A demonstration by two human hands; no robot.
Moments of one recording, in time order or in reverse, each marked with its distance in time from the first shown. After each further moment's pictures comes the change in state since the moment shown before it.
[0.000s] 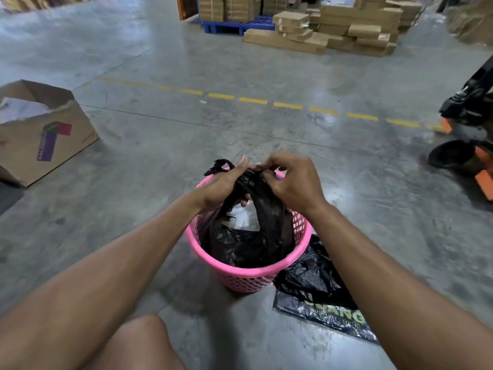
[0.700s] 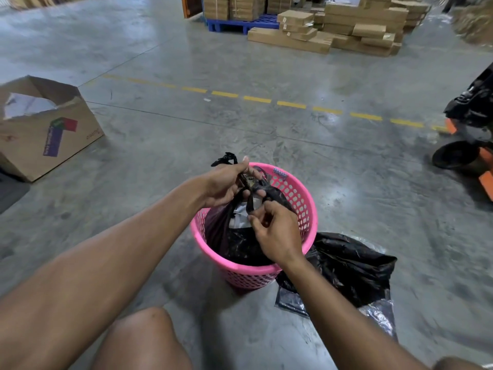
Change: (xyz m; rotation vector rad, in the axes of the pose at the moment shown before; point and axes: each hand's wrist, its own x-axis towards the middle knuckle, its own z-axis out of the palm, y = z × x) left_hand 0.001 0.008 -0.004 -0.167 -0.048 -0.156; right_hand -0.094 -0.022 0.058 0.109 -0.034 0.379
